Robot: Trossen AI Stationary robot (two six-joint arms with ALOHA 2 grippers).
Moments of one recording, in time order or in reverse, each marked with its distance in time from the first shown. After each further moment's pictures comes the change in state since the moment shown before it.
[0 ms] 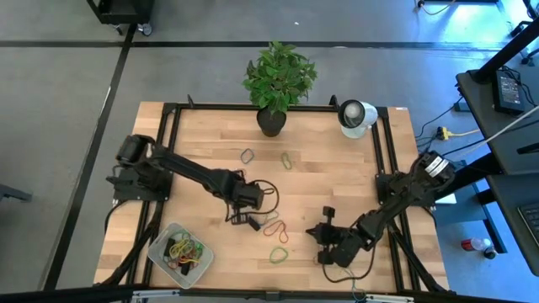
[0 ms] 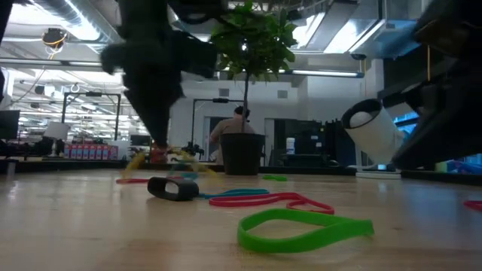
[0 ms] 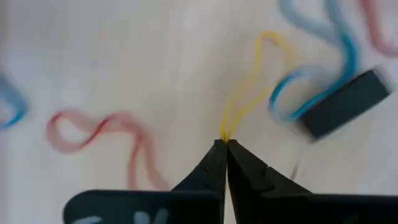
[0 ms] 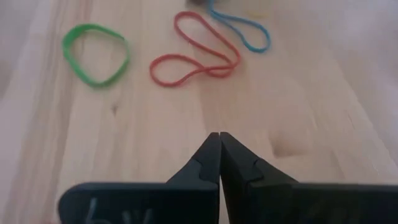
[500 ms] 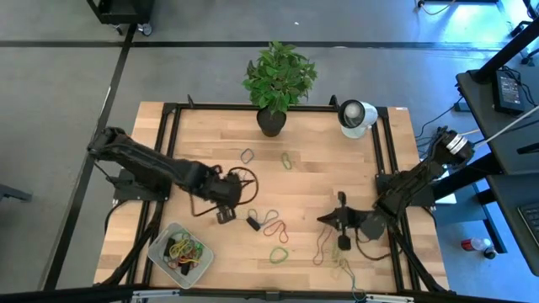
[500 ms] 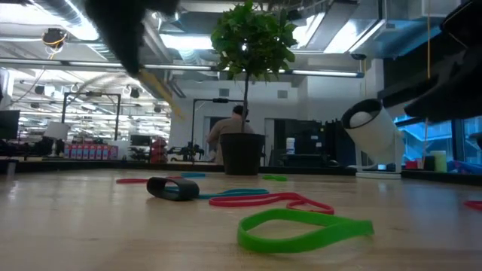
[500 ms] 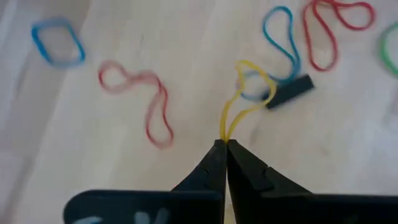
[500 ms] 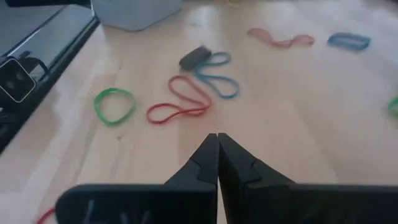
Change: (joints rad) left arm -0.080 -0.295 -0.001 -0.176 -0.049 -0.287; right arm 0.022 -0.325 -0.430 0.537 0.049 -0.183
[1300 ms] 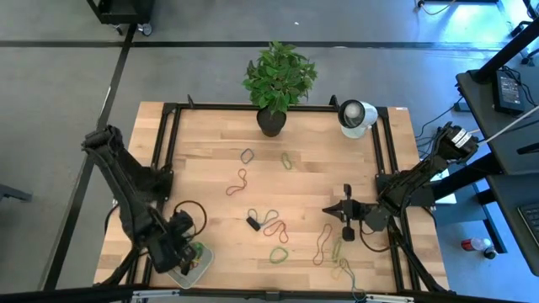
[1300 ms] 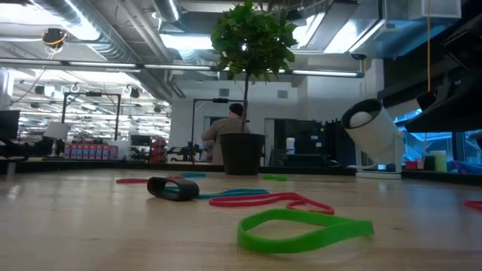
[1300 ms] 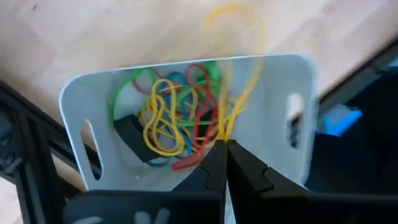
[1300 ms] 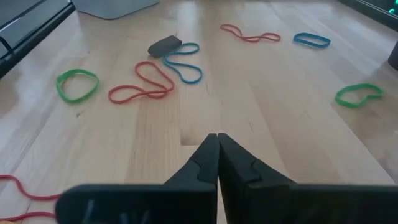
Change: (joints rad) left arm -0.645 -0.069 -0.034 -0.110 0.128 -1.199; right arm -0.016 -0.113 -0.141 0.013 0.032 -0.052
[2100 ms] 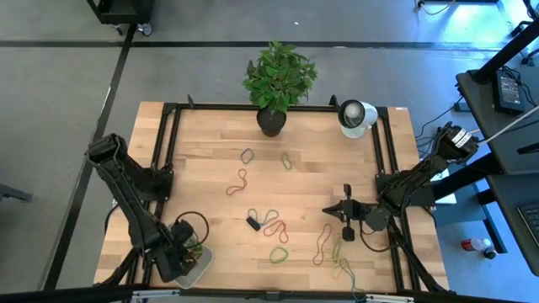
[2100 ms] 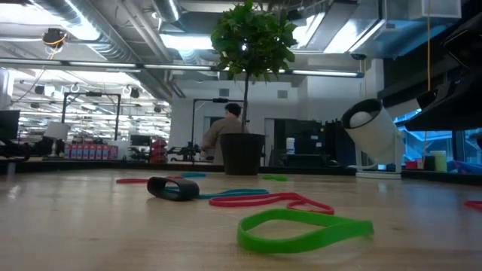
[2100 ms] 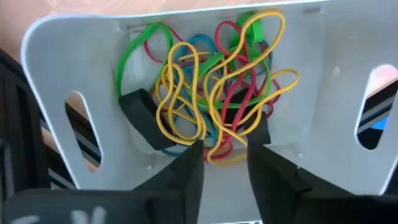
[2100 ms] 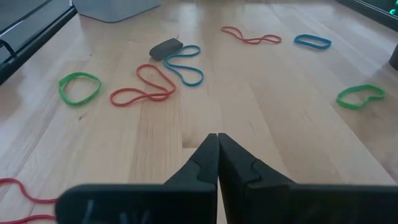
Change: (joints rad) left arm -0.034 0.129 -0.053 0.074 0.114 -0.038; right arm 0.000 0.000 0.000 0.011 -0.001 -0.002
